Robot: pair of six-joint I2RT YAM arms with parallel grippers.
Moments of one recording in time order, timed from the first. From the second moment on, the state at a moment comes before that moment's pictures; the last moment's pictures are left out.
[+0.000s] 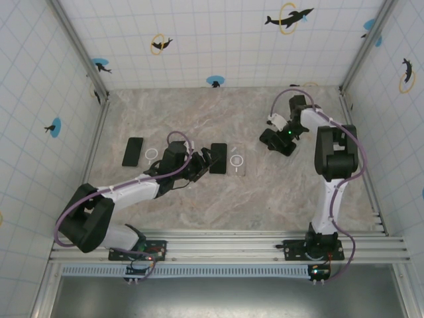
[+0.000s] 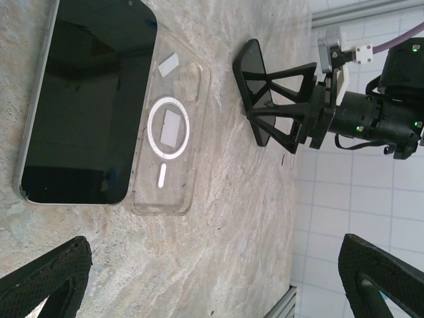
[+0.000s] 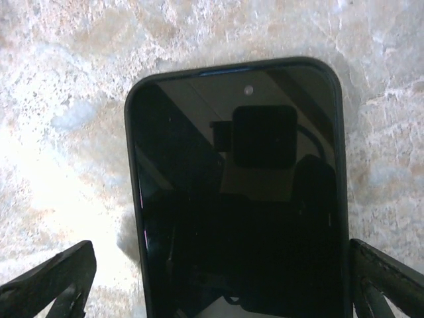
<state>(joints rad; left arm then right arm) -0.63 1.39 0.60 0.26 0.36 -1.16 0.09 2.13 1.54 -0.76 -0.33 -0.74</state>
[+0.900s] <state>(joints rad) -0.66 1.42 0.63 0.26 0.36 -1.15 0.14 2.09 1.48 -0.70 -0.18 -0.74</state>
